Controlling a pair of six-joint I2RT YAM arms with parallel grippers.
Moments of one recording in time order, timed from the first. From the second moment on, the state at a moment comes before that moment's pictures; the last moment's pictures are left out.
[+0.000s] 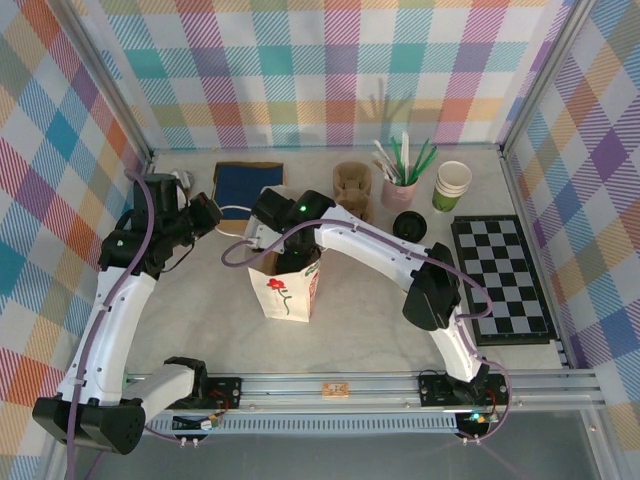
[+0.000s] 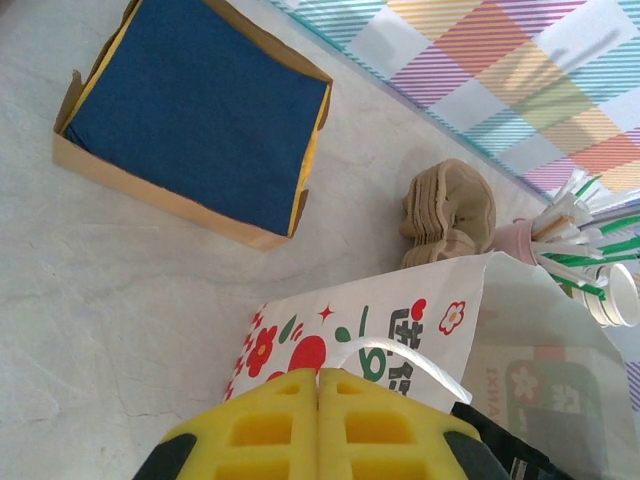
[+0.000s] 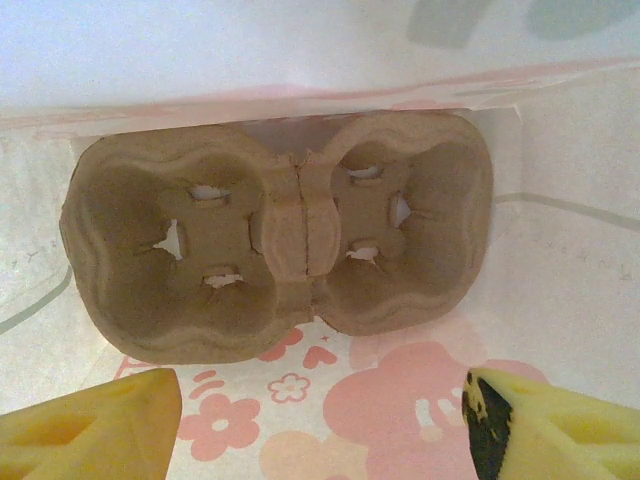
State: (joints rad) left arm -0.13 1.06 1.25 -0.84 0.14 -0.66; right arm 1.01 2.11 2.11 -1.28 0.11 -0.42
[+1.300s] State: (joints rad) left arm -0.14 1.06 1.27 -0.84 0.18 -0.66; right arm 1.02 2.08 2.30 -1.37 0.09 -0.41
